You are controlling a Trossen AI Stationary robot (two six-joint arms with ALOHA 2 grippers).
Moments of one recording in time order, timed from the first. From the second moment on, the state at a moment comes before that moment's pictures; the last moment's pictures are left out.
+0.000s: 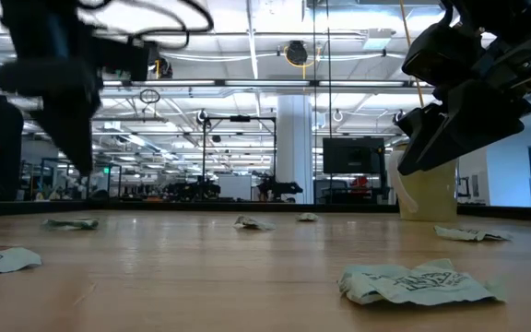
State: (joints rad) left arm -0.44 1.61 1.02 -0.97 -0.33 -0.88; right arm 0.32 1.30 0.47 0.10 0.13 0.22
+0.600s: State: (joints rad) left arm -0.62 1.61 1.22 -1.21 -0.45 -1.35; right arm 0.32 1.30 0.47 0.08 0.13 0.22
